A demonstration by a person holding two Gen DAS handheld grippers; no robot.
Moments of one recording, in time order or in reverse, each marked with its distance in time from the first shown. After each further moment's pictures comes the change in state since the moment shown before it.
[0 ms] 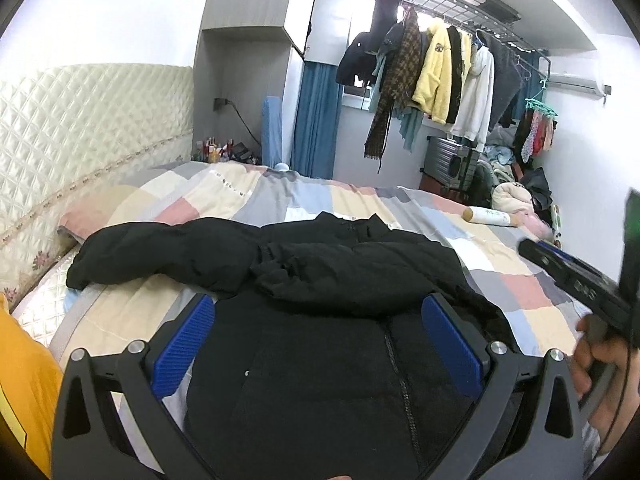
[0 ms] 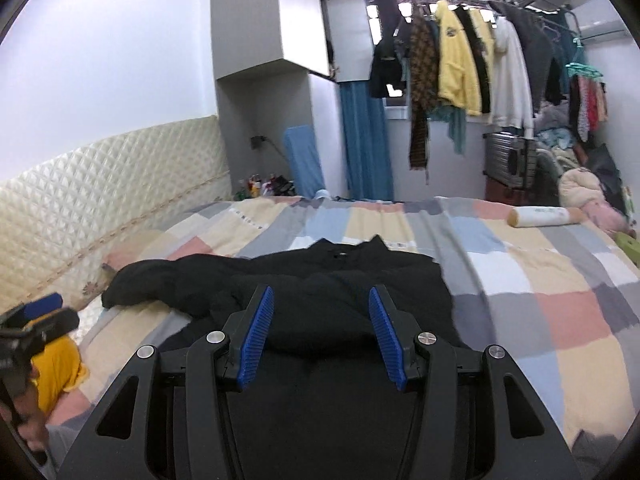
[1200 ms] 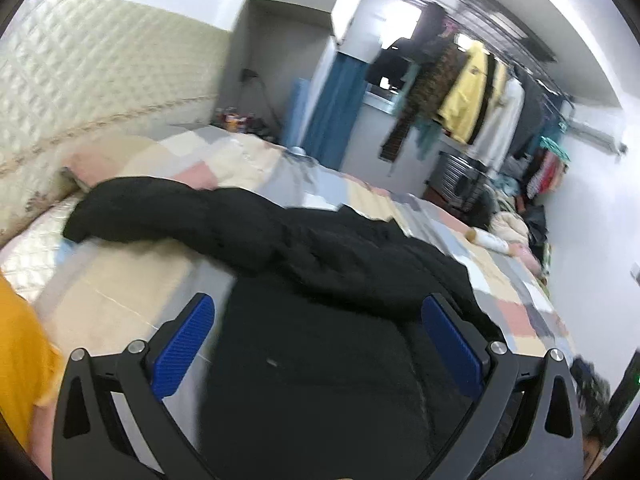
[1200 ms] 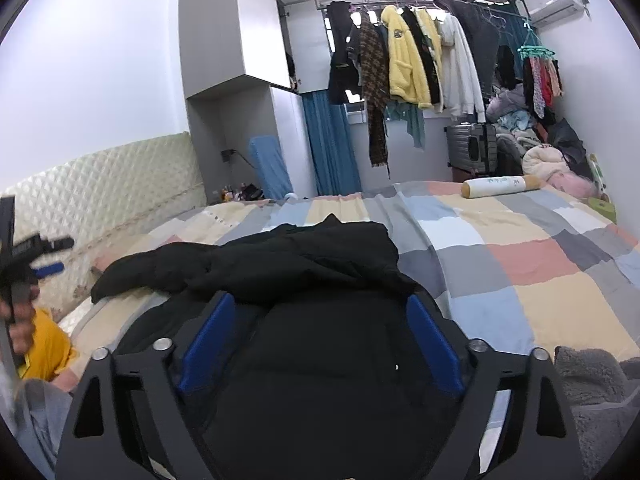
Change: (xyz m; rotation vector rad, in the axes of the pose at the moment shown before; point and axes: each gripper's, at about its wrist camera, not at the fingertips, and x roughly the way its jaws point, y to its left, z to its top) left arm 0.006 0.092 -0.002 -0.208 0.038 -0.031; right arm -0.070 -0.051 -0.094 0.088 -0.059 -0.059
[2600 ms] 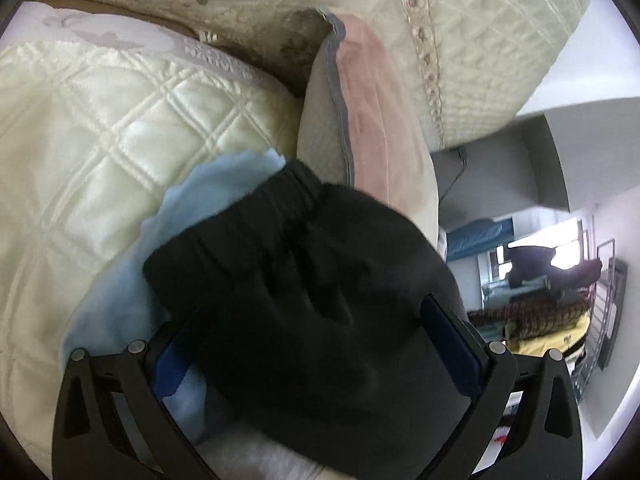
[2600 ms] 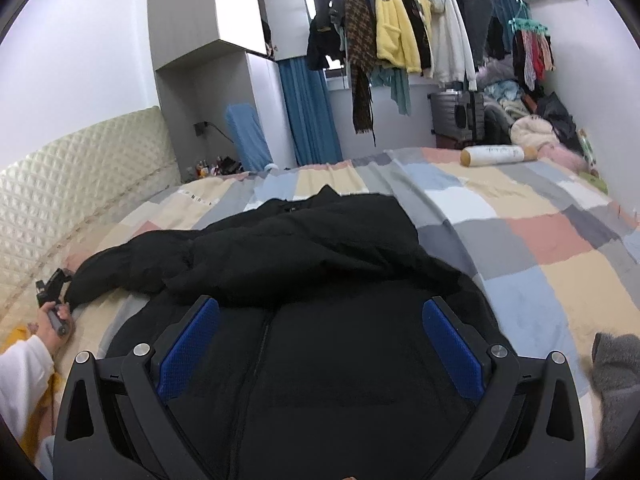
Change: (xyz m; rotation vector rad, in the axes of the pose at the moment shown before) left arm 0.209 0.439 0.014 -0.952 -0.097 0.047; right arm 0.089 0.055 0.009 0.039 0.115 -0.118
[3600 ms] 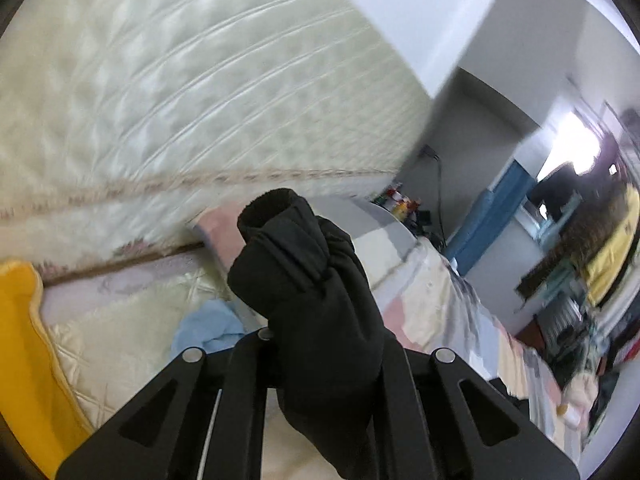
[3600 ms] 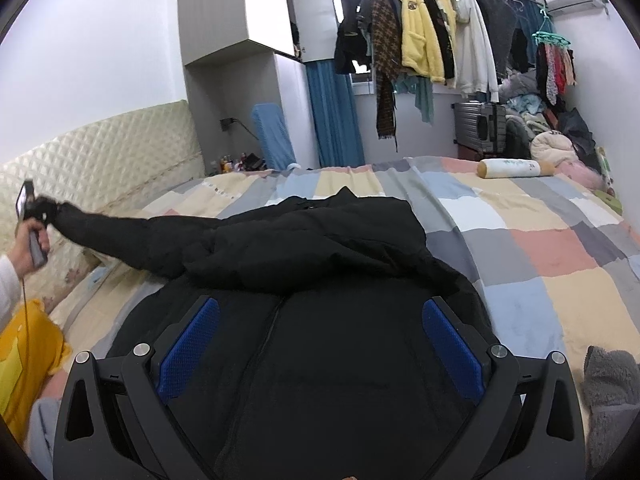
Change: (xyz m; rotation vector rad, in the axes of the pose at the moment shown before) left arm -0.142 -0.219 -0.039 0.583 -0.247 0.227; right arm -0.027 -0.014 -0.007 -0.063 -0.001 0.088
